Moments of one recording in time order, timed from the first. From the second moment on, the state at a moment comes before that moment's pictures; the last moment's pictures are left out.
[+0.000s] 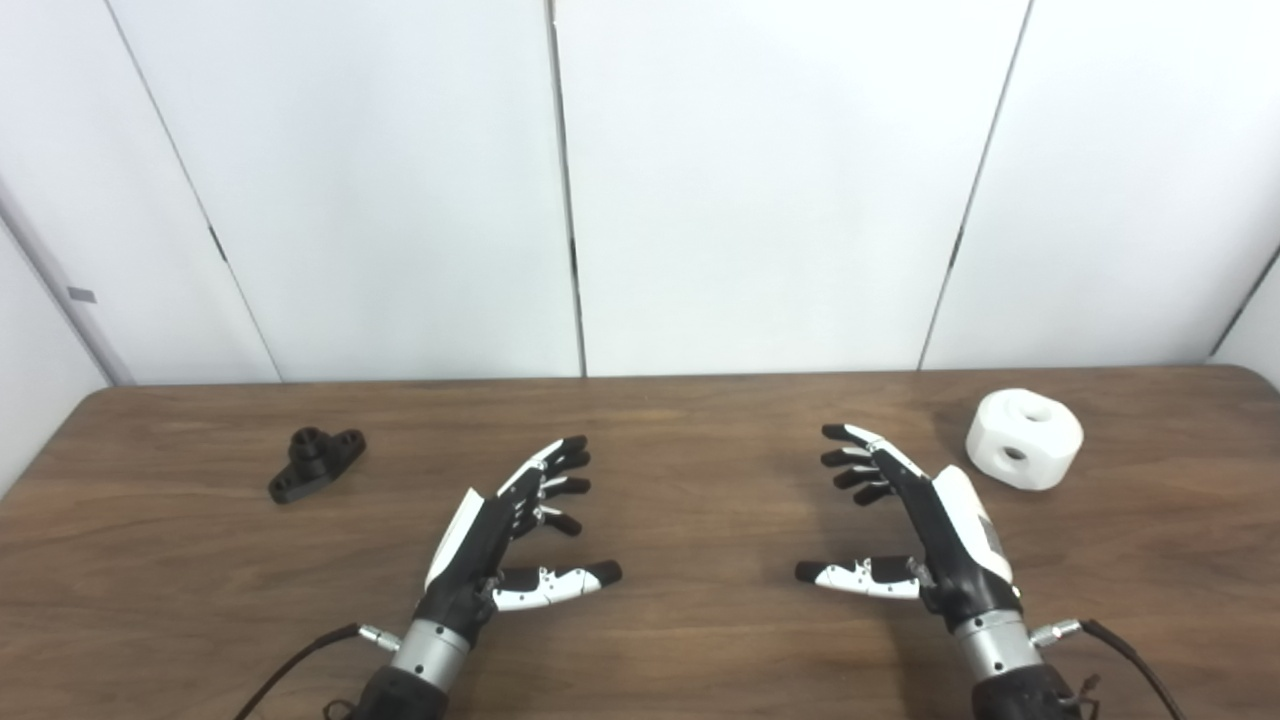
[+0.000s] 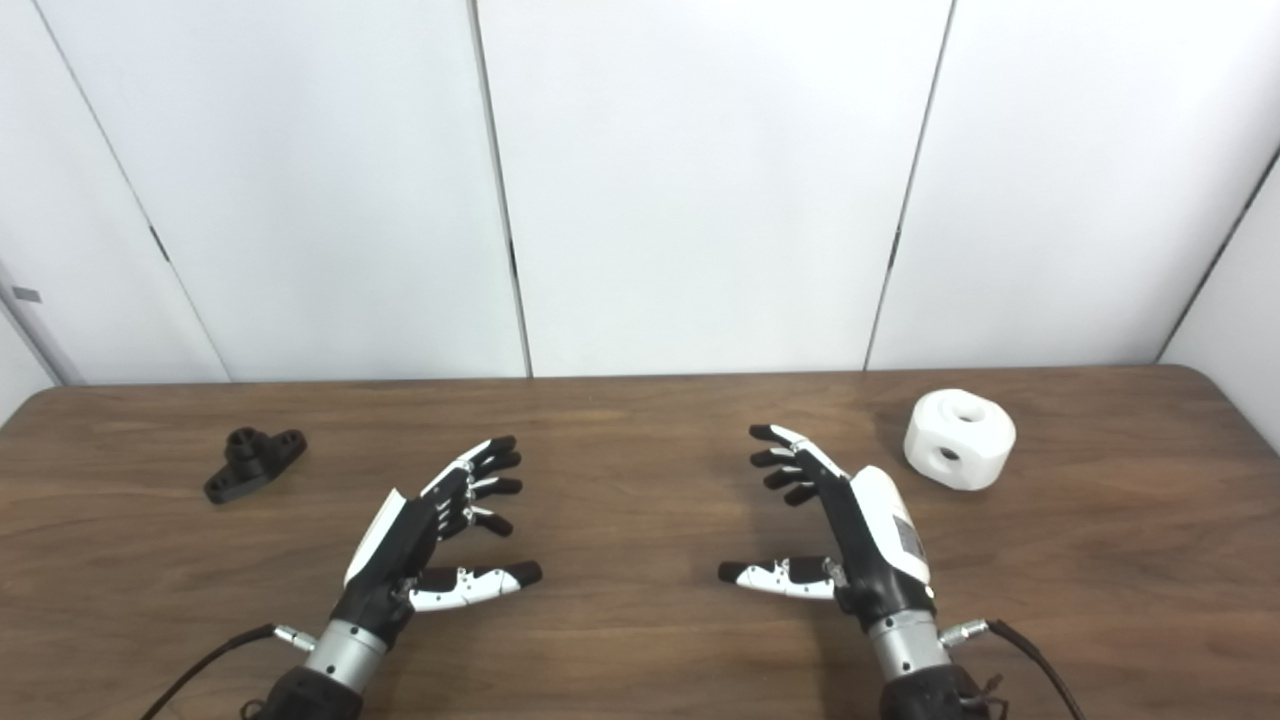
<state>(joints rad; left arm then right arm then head) -0.20 0.14 -0.09 0.19 0.13 -0.28 -0.13 -0.16 -0.19 0.10 0.01 -0.51 -0.13 -0.12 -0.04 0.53</state>
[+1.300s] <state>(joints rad) -0.27 0.05 -0.11 0.28 0.23 -0.32 -0.01 -0.16 -0.25 0.06 -0.01 -0.40 -0.15 -0.07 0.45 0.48</state>
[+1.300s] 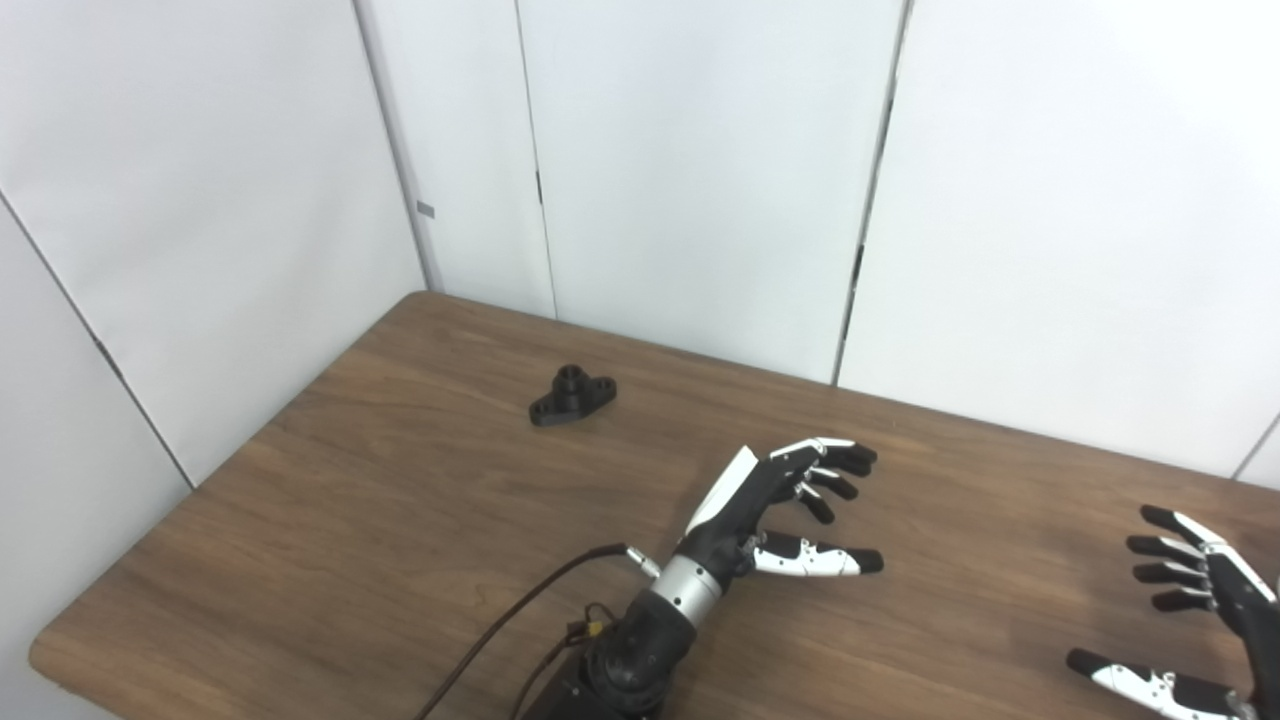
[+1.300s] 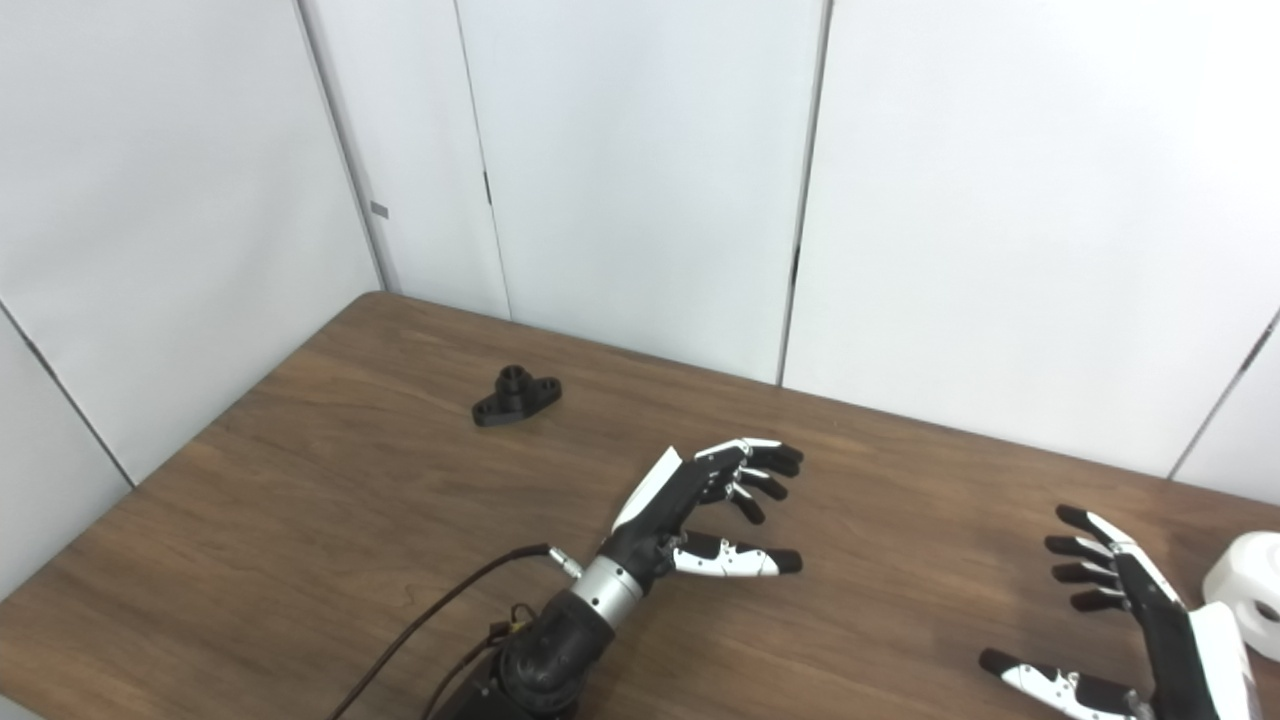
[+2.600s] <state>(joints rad) -0.29 0.39 0.06 -0.02 0.45 -0.02 -0.04 -0.16 -0.26 0.02 -0.03 -0.38 -0.13 -0.03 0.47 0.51</state>
